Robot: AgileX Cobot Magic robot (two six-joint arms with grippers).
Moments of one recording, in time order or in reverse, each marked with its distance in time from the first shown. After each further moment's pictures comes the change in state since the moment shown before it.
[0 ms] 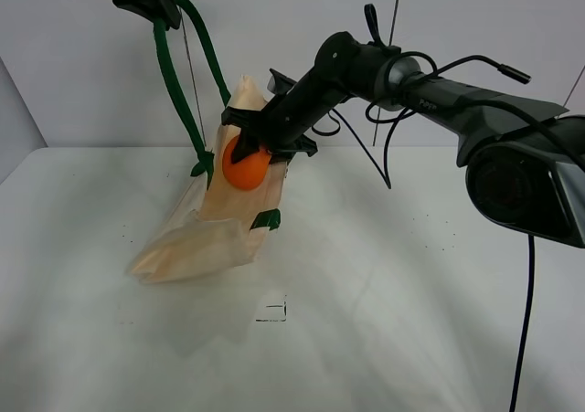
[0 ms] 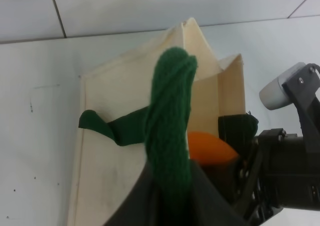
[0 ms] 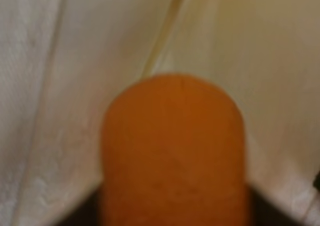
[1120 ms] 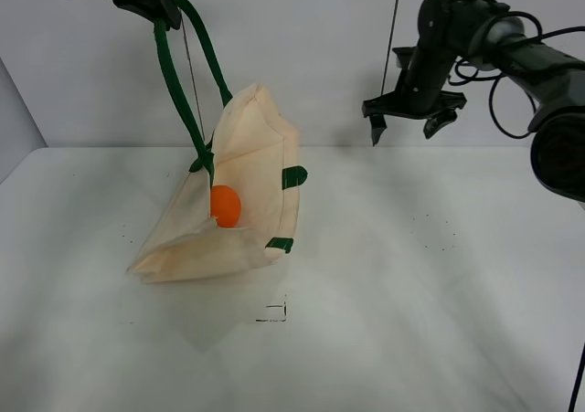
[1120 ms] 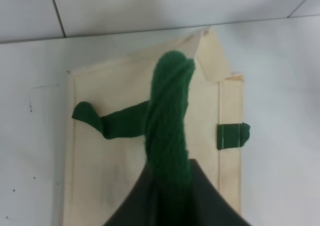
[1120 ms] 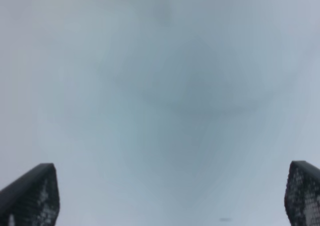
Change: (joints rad) left arm 0.000 0.000 0.000 0.000 0.000 0.000; right arm -0.296 -0.028 -0.130 -0.673 0.279 0.106
